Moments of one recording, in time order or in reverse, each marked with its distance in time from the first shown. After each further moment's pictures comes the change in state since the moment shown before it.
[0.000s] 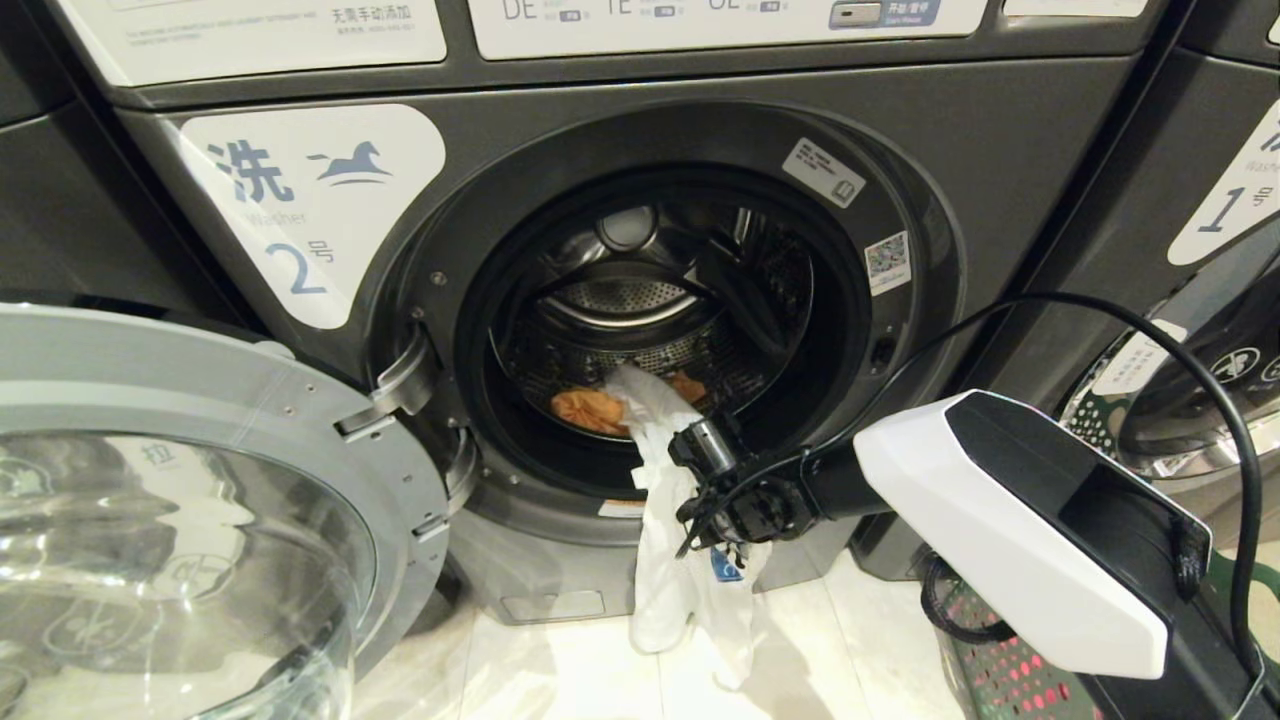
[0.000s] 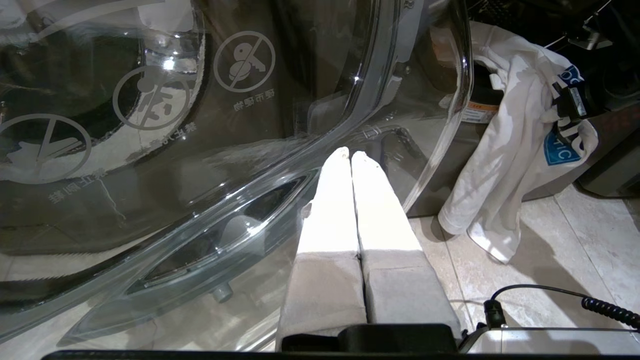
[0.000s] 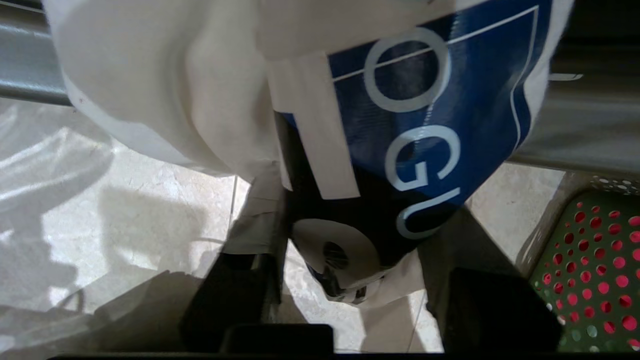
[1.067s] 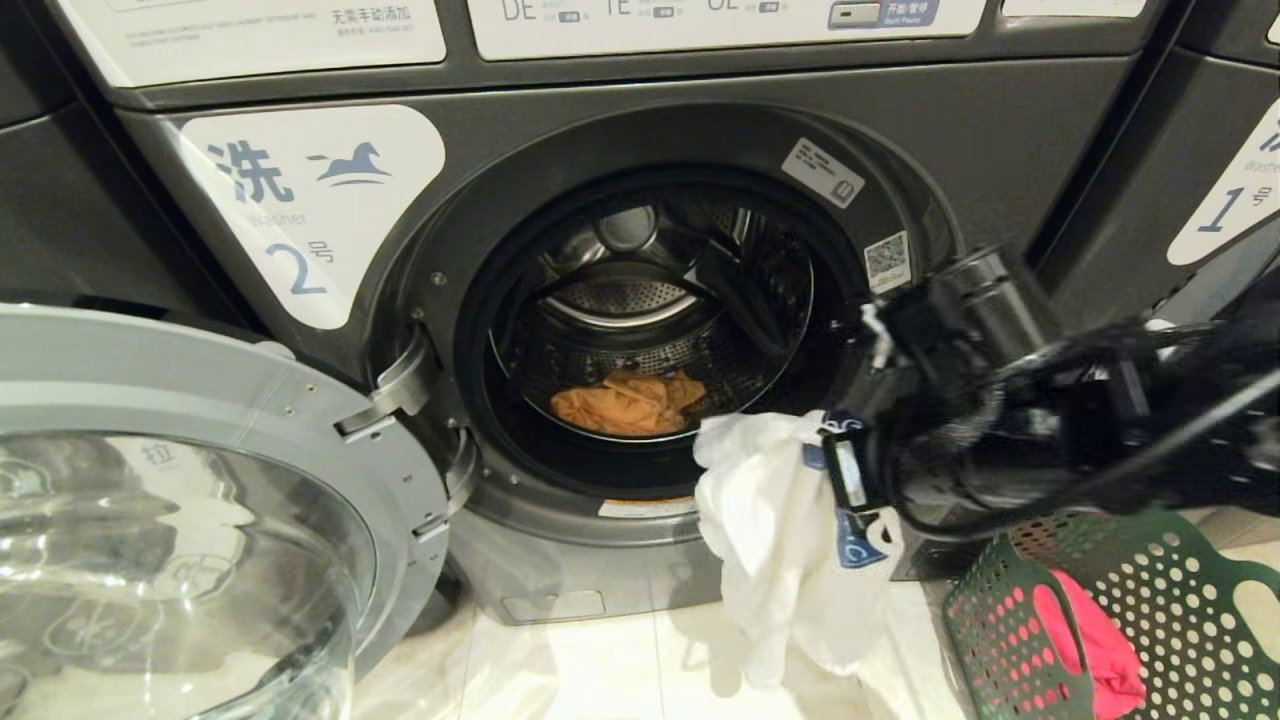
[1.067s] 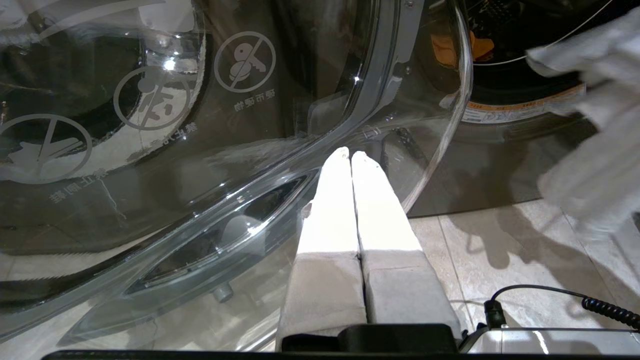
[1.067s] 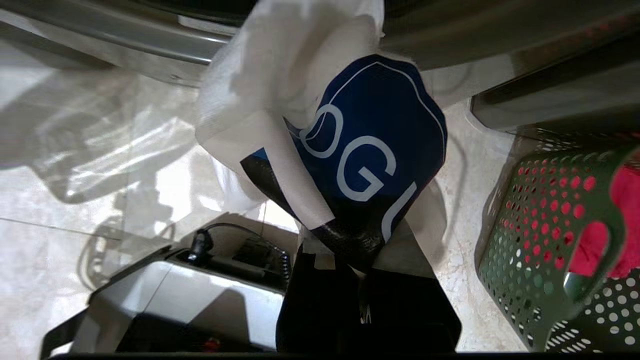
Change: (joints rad) left arm 0.000 0.000 0.000 0.000 0.000 0.000; right arm 0.050 -0.873 0.516 0.177 0.053 0.070
